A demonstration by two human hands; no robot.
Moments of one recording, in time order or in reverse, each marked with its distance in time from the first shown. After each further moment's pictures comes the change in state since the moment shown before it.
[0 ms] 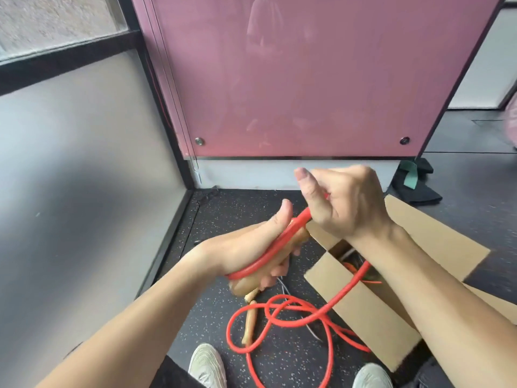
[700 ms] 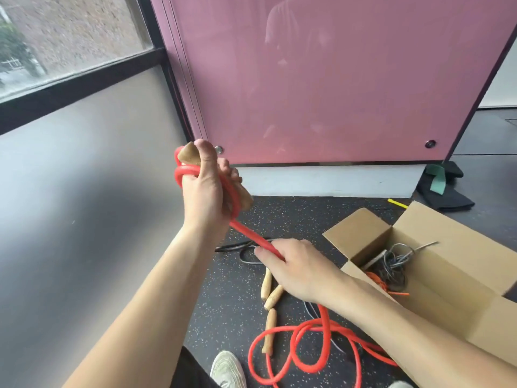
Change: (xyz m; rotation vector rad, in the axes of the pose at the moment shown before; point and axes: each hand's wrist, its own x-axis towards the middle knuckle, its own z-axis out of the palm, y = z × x) left_hand -0.001 0.009 -0.068 -0.829 1.078 0.658; right_hand -0.047 -0.060 0.059 0.428 -0.796 0.504
